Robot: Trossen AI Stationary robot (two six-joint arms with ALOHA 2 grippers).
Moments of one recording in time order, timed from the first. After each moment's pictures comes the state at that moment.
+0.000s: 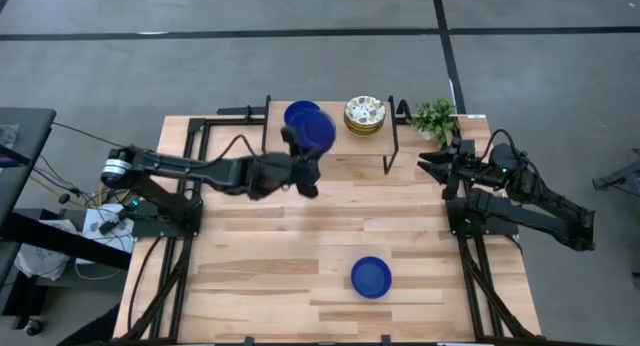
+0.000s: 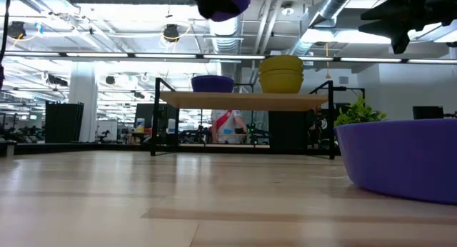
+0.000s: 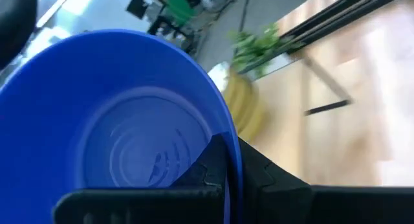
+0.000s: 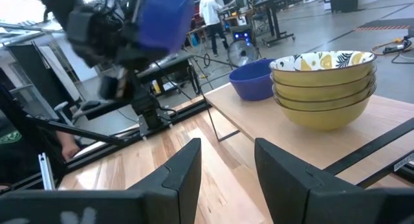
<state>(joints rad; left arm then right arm) -0.08 1.34 1.23 -0.01 -0.75 0.75 -0.41 0.18 0.46 -0.37 -0.13 0.26</state>
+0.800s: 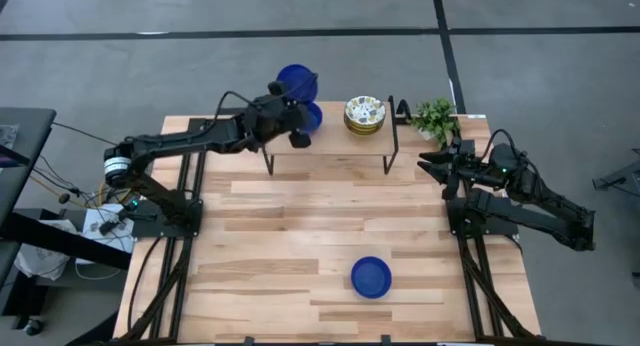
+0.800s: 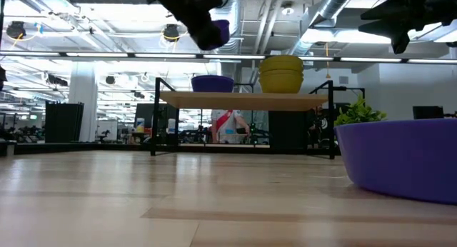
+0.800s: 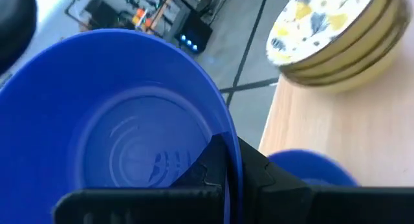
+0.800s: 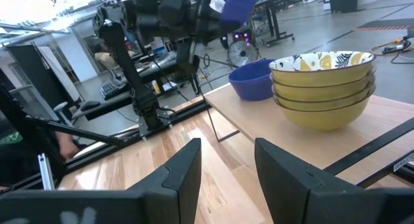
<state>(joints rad) 0.32 1.34 1.23 -0.01 -0.50 0.76 -0.41 0.18 0.46 -0.37 -0.13 0.26</state>
